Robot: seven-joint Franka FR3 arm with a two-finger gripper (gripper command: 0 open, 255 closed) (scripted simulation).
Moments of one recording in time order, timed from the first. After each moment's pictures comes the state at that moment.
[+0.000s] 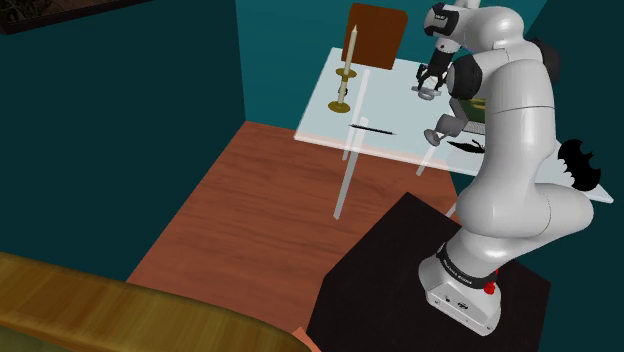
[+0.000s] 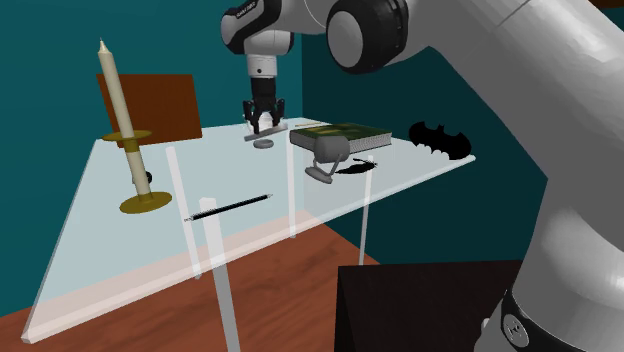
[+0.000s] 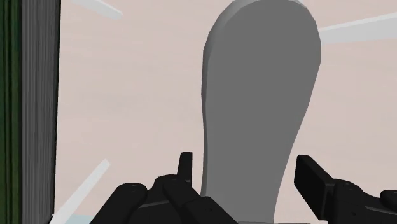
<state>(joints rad) -0.71 0.82 -0.44 -0.94 0.33 1.69 -0.21</state>
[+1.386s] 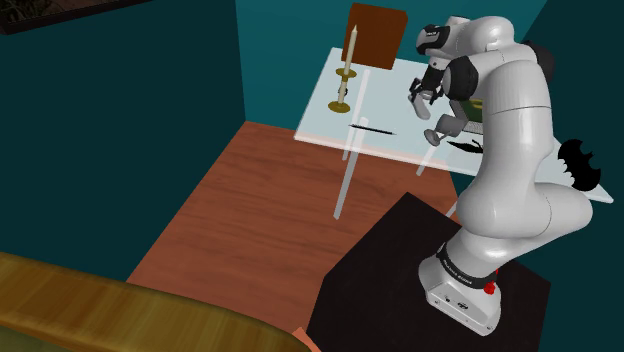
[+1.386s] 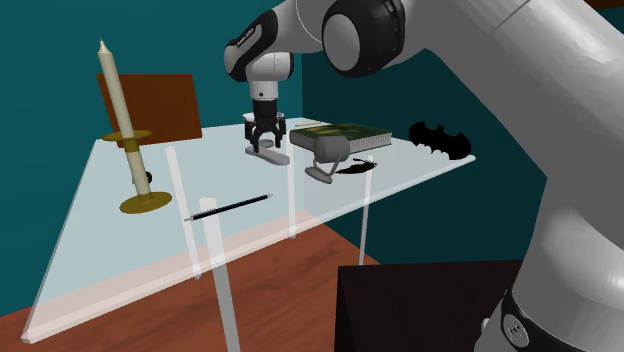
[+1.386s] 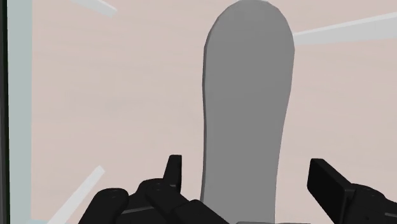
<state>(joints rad) -0.68 0.84 -0.44 -1.09 0.35 1.85 -0.23</state>
